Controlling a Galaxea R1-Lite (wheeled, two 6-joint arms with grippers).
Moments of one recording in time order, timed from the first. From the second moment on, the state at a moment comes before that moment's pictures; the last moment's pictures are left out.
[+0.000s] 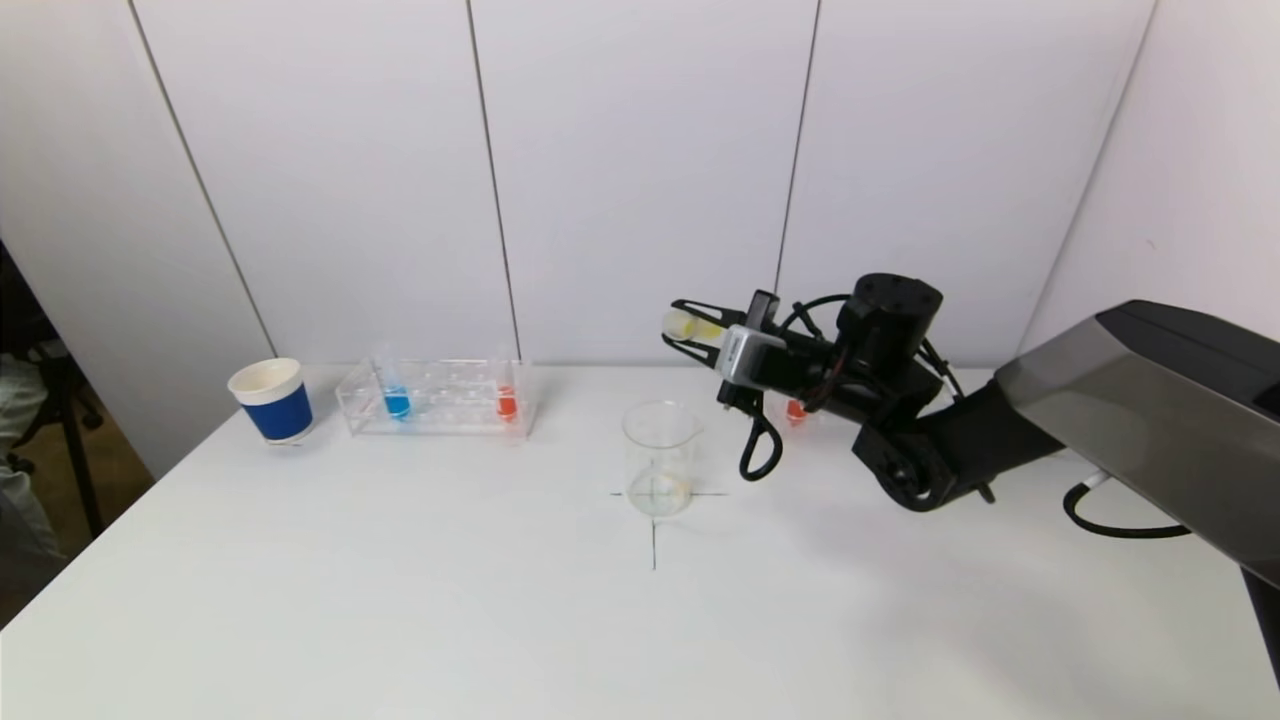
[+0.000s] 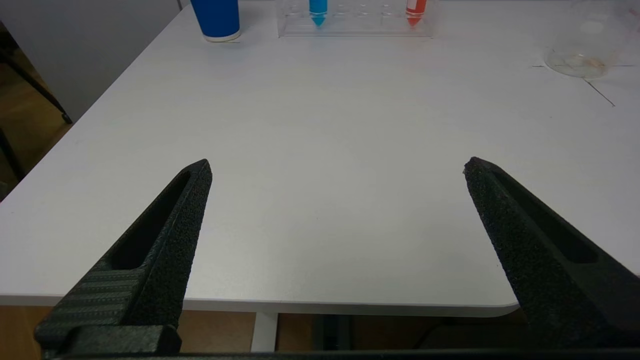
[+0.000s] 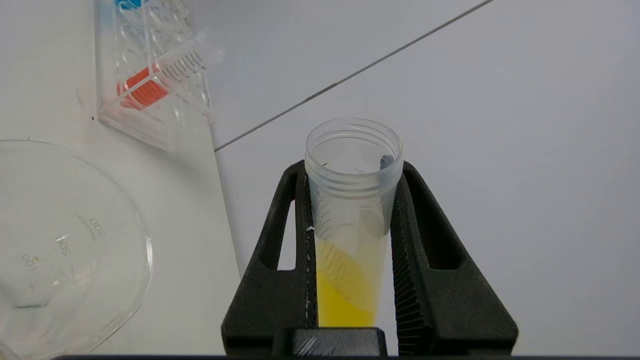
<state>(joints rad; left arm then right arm) 0.00 0.00 -0.07 0.17 0.01 -0.01 0.42 2.30 -1.22 -1.22 0.61 -0.98</state>
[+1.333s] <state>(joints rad) 0.00 0.00 -0.07 0.17 0.01 -0.01 0.40 2.29 -1.19 -1.12 0.63 -1.28</state>
